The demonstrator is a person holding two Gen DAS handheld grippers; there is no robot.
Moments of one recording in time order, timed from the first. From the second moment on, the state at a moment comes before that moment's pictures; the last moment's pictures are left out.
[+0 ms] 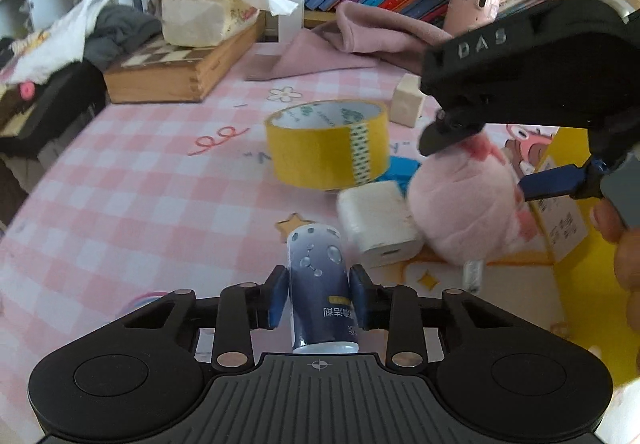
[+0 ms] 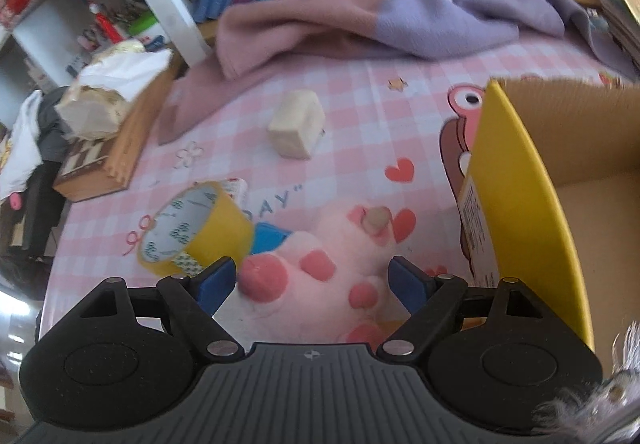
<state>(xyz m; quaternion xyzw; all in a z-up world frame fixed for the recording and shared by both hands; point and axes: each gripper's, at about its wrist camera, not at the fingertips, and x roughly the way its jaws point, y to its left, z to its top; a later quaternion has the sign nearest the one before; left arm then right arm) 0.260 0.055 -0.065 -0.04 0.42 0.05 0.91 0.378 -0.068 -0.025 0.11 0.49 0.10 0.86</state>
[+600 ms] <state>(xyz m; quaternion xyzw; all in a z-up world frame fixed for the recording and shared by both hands) 0.254 0.074 -0.067 -0.07 0.43 0.03 0.90 0.378 -0.071 -0.033 0.14 0.48 0.12 0.85</state>
